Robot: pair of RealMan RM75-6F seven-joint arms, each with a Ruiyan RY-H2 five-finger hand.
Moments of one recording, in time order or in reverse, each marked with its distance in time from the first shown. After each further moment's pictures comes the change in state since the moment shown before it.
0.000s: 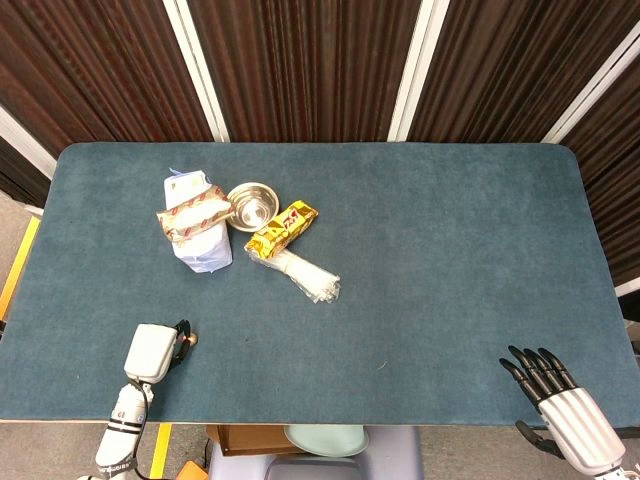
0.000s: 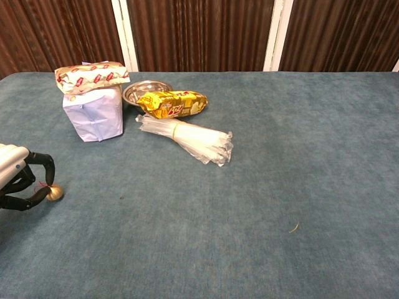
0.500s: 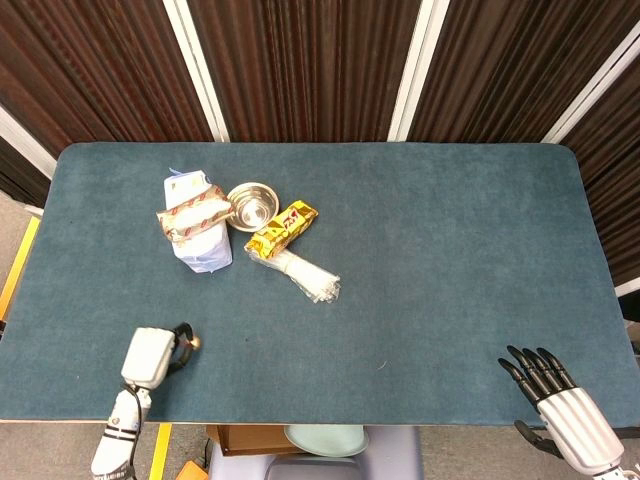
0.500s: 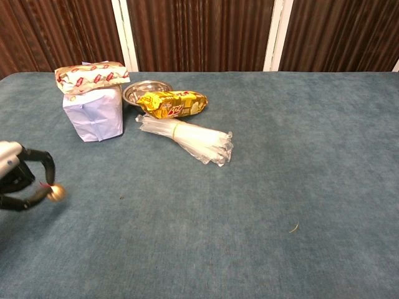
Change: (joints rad) left arm 0.017 0.073 0.032 -0.185 0.002 0.007 -0.045; right arm 0.001 -0.005 0.002 0.001 0.001 -0.003 -0.007
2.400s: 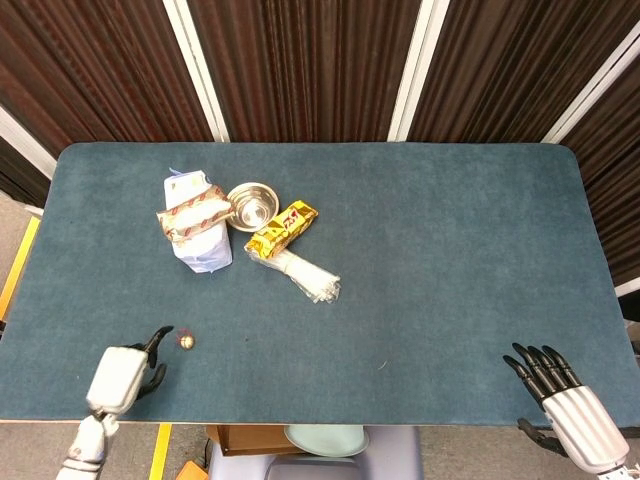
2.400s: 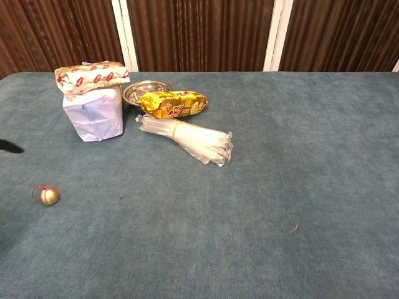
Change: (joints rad) left arm 0.089 0.249 0.112 -0.228 0.070 0.103 0.046; right arm -0.001 0.009 0.004 -0.001 0.011 0.013 0.027
